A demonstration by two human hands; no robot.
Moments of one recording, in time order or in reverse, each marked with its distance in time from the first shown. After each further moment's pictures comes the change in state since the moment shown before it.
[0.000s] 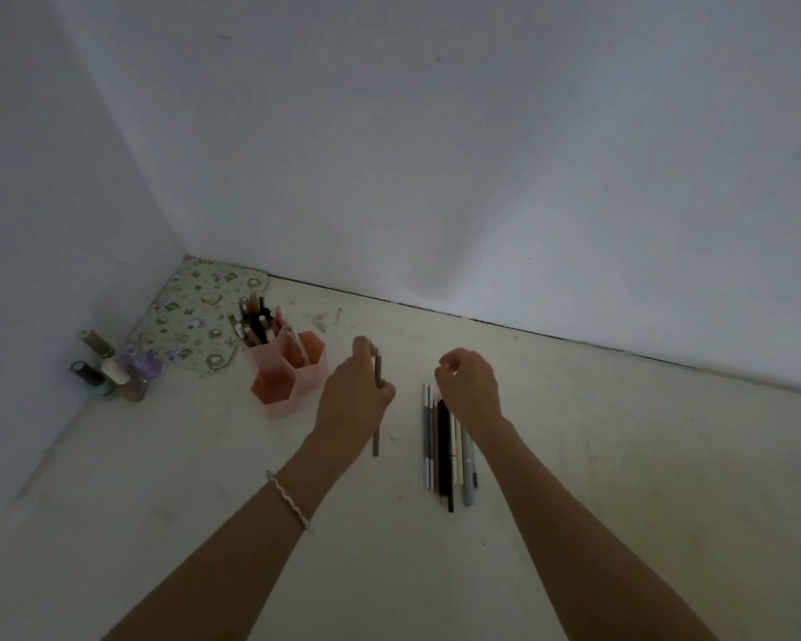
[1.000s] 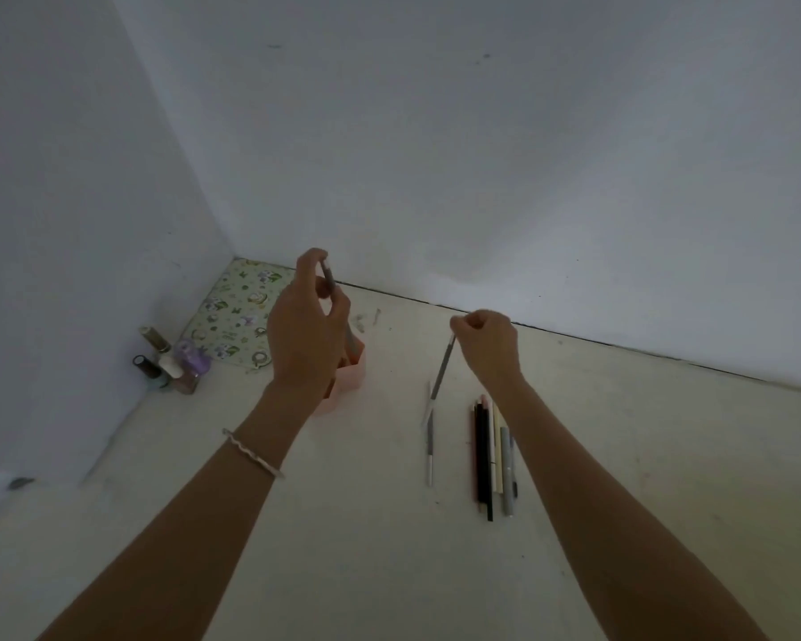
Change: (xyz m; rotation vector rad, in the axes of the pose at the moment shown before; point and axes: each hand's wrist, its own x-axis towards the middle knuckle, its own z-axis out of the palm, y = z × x) left_hand 0.039 -0.022 -0.091 -0.065 0.584 0.149; right_hand 0.031 -0.061 -0.002 0.279 0.026 0.082
